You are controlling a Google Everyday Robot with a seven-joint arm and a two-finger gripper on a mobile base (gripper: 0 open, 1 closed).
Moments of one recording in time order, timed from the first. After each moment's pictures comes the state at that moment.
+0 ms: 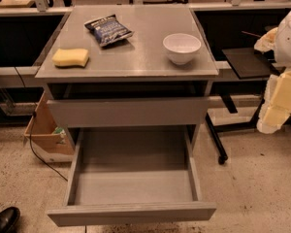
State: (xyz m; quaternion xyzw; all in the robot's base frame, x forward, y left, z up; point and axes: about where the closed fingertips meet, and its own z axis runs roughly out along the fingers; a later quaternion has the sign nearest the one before) arm 0.438 -0.217 0.976 -0.60 0.78 -0.03 0.16
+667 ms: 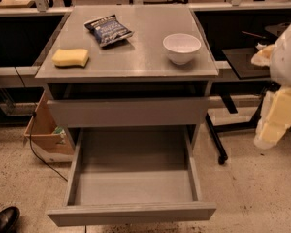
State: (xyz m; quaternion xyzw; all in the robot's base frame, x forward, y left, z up) arm 0.428 -0.217 0.951 -0.60 0.78 -0.03 0.15
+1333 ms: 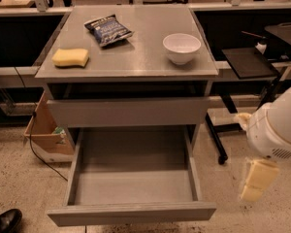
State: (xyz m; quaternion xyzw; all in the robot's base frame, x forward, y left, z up) arm 0.385 -0.209 0.824 -0.62 0.78 0.01 0.13
